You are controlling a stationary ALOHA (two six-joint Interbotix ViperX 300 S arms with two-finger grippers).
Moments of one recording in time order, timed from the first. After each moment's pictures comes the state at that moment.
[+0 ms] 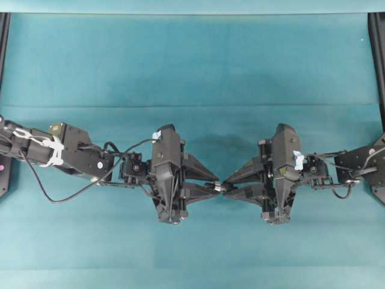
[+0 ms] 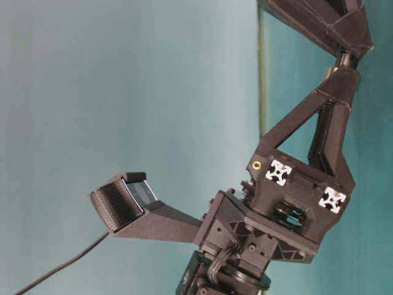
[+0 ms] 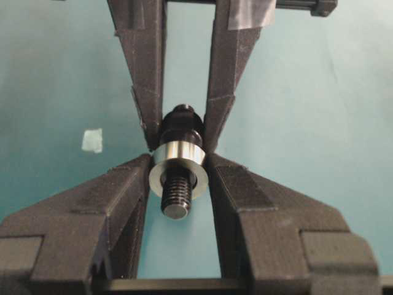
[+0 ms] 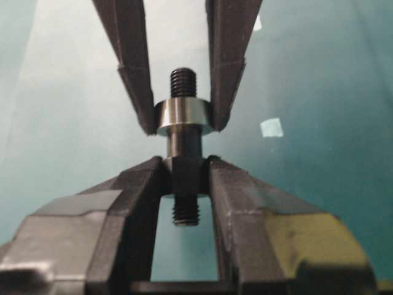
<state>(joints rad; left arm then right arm) -0.08 0.28 0.63 0.02 -0.55 -0.25 0.12 0.04 1.05 0.07 -0.68 0.23</state>
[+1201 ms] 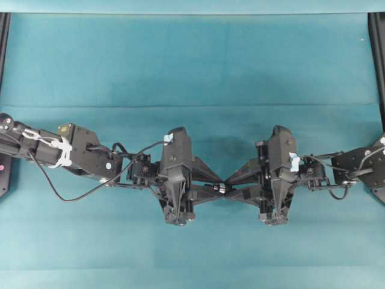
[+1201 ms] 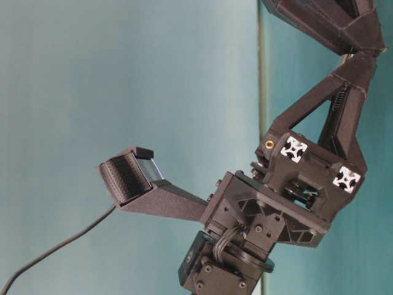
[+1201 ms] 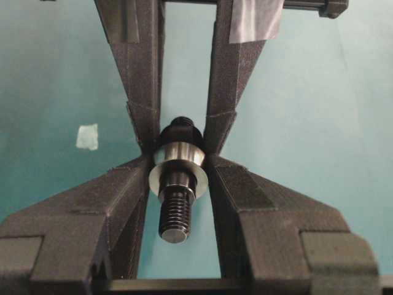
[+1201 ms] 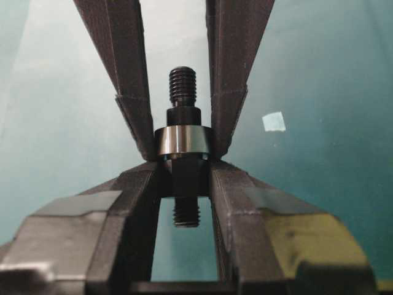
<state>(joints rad) -0.08 0.31 0.57 0.02 -0.47 -0.24 0.12 0.07 1.04 0.07 -0.67 0.23</state>
